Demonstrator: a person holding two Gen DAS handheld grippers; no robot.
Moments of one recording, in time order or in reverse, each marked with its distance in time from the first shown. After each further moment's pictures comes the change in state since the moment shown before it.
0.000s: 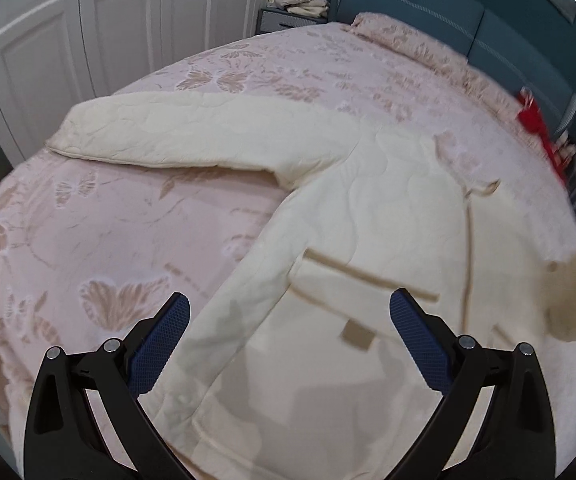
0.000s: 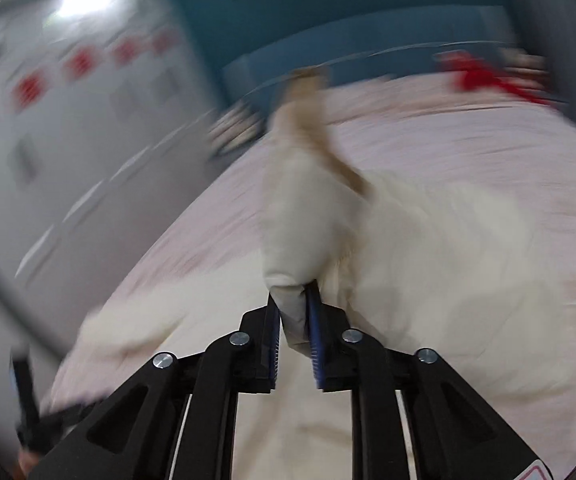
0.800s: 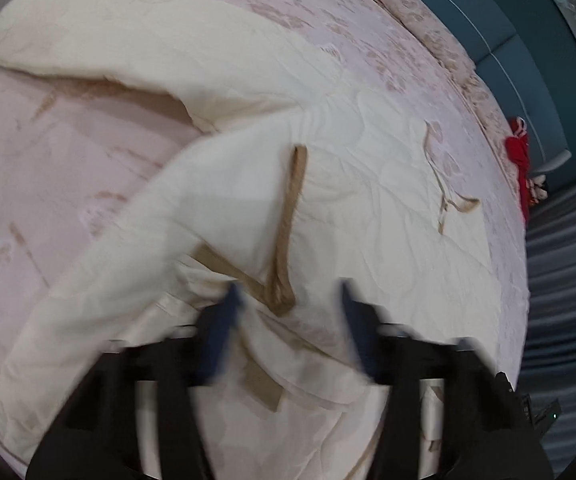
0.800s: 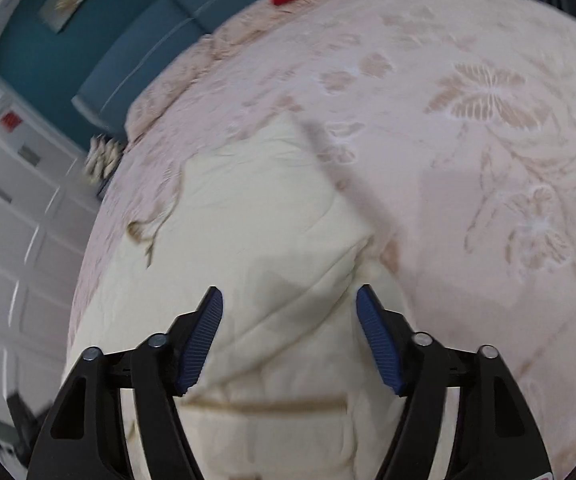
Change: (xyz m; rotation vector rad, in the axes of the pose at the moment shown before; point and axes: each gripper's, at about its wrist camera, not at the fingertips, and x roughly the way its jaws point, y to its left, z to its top) left arm 0.104 -0.033 0.029 -0.228 0.219 -0.193; right arm 0.015 -0.193 -0.091 0.628 0.060 -0.304
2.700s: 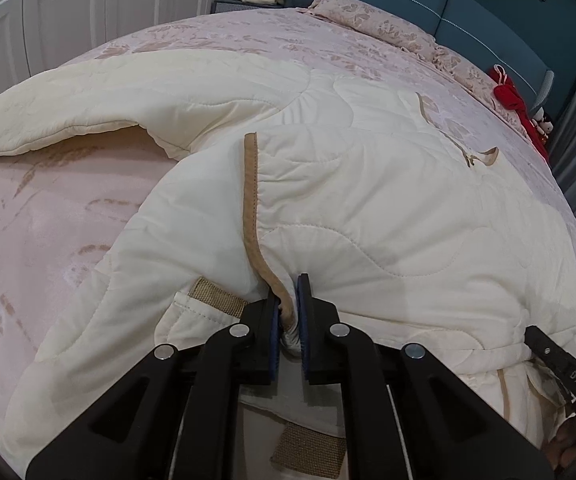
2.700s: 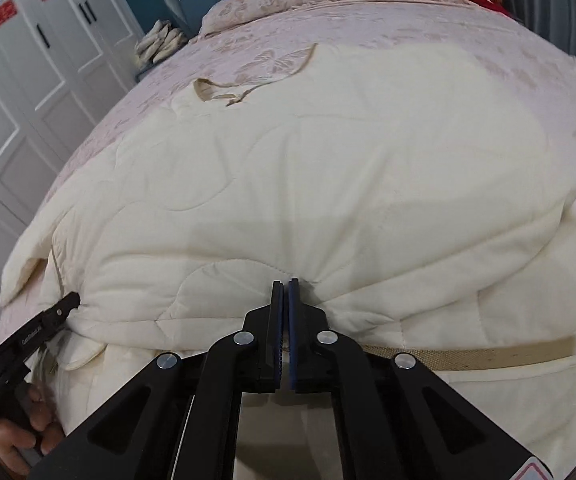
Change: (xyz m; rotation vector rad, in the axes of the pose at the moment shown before) left arm 0.040 -0.002 -0.033 0.343 -0.206 0.112; right arm 0.073 0.103 -0.096 -0.444 0.116 -0.033
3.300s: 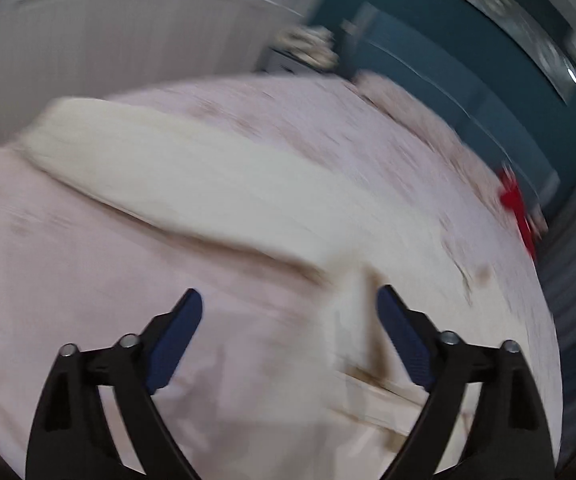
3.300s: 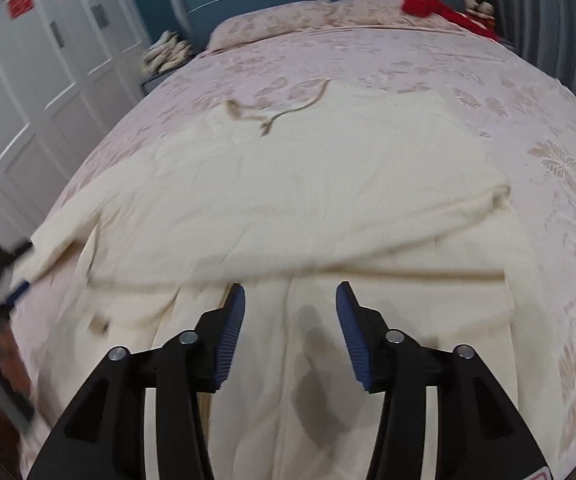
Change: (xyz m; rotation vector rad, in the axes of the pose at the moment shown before) left arm -0.099 0.154 0.052 -0.282 -0.204 -0.028; right arm -0.096 0.052 -0.045 -0.074 -0.047 -0.054
